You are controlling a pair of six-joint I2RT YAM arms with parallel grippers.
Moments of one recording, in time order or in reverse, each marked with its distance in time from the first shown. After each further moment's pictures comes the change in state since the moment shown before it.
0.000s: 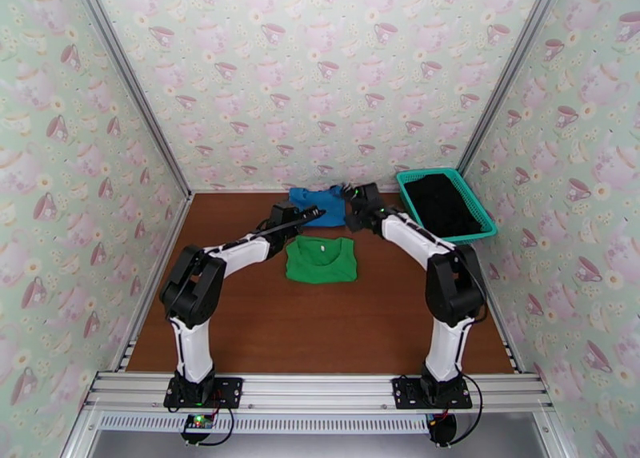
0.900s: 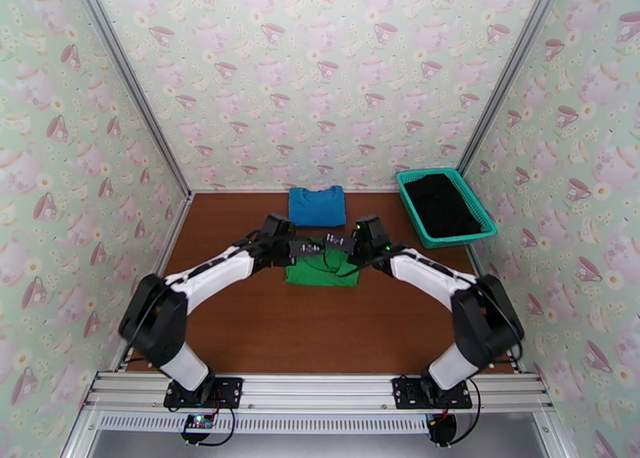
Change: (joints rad) left arm -0.034 -0.186 -0.083 -0.479 0.460 0.271; right arm 0.097 -0.157 -0.451 0.274 -0.210 -0.642
